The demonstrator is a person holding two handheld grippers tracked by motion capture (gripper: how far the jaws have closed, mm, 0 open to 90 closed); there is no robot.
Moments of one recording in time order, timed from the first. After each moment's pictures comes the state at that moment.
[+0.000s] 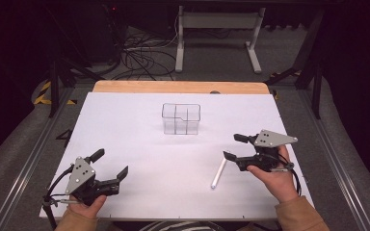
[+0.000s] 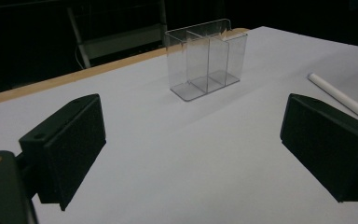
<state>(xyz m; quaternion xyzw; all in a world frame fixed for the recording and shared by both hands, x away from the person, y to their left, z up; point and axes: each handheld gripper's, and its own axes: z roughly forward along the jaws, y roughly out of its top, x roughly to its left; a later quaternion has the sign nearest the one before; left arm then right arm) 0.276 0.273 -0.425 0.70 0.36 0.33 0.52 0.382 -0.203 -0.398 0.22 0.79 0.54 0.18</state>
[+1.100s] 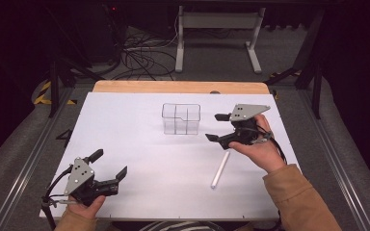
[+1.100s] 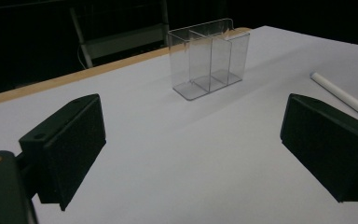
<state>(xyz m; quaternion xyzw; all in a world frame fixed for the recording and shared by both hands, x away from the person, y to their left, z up) 0.274 0.276 -0.425 0.70 0.37 0.33 0.52 0.430 -0.148 -0.349 0.14 0.84 0.48 0.18</state>
